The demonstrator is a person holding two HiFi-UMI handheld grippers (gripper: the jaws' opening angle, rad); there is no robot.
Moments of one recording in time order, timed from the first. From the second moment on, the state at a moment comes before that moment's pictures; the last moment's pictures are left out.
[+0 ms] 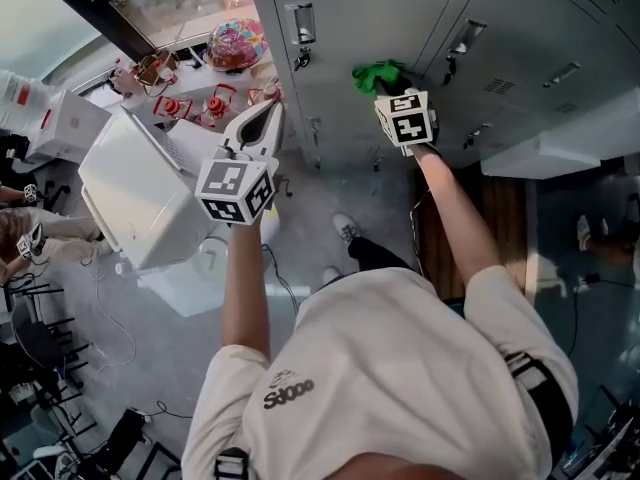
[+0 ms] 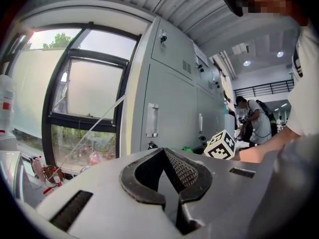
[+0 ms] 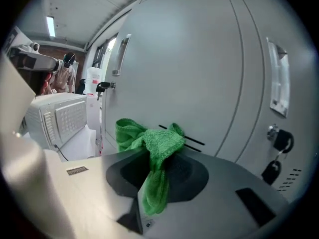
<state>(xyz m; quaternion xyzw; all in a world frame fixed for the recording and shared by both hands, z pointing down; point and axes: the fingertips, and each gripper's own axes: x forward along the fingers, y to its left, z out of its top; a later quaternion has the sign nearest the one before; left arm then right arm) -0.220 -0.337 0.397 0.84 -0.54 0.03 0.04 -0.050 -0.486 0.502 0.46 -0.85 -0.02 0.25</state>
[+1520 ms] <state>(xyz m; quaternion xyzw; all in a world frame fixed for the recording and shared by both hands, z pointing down) -0.121 -0.243 0.340 0.88 -0.48 0.03 -0.02 0.104 -0.327 0.366 0.53 -0.84 0.00 0.11</state>
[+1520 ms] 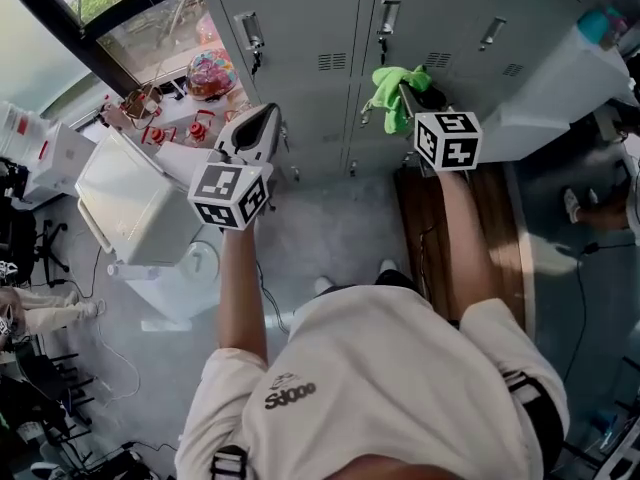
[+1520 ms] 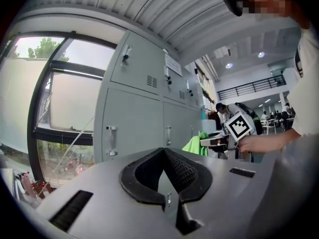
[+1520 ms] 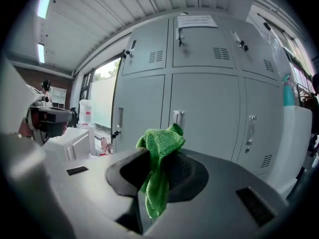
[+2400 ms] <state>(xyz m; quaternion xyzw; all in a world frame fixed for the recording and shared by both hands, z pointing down) 0.037 -0.208 0.256 0.88 -0.46 0.04 -0.13 0.184 -0.233 0.264 0.43 -0.90 -0.08 0.06</state>
